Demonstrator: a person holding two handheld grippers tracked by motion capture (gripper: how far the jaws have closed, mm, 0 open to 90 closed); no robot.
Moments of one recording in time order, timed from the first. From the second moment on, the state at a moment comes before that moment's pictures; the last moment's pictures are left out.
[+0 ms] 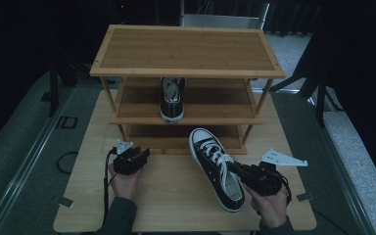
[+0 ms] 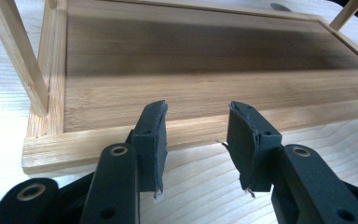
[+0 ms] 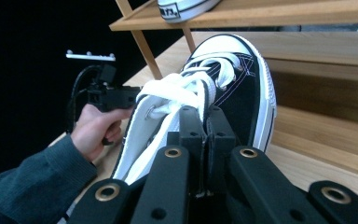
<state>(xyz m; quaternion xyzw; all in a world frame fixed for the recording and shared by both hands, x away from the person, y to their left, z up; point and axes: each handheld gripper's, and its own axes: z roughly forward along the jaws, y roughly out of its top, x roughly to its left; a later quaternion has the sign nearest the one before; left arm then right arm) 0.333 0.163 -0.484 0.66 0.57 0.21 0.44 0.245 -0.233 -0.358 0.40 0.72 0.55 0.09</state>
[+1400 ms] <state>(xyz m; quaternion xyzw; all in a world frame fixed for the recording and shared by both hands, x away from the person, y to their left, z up) 0.334 0.161 -0.486 0.67 0.57 0.20 0.44 0.255 -0.232 -0.317 0.39 0.70 0.59 0.10</state>
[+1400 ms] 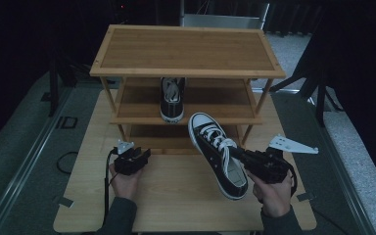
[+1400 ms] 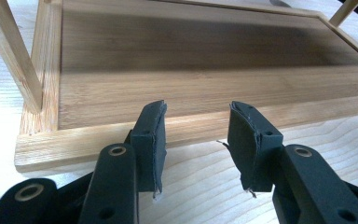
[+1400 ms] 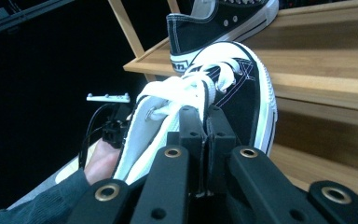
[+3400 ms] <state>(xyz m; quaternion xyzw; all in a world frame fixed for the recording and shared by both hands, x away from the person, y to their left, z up) 0.336 0.161 -0.487 0.66 0.57 0.19 0.45 0.343 -0.218 -0.307 0.44 0.65 0.60 0.14</state>
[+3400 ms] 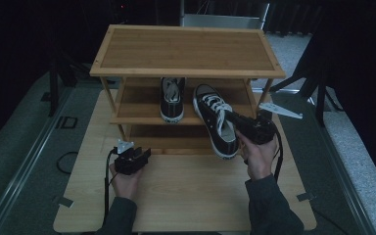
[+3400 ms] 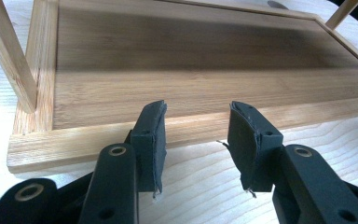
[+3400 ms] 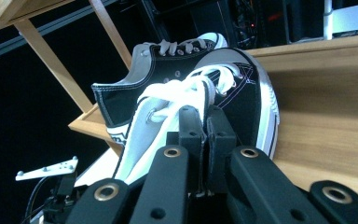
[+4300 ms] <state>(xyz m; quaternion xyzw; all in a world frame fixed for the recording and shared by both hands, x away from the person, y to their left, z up) 0.336 0.162 -0.486 0.66 0.57 0.19 0.45 0.388 -0.191 -0.305 0.46 0.64 0.59 0.16</state>
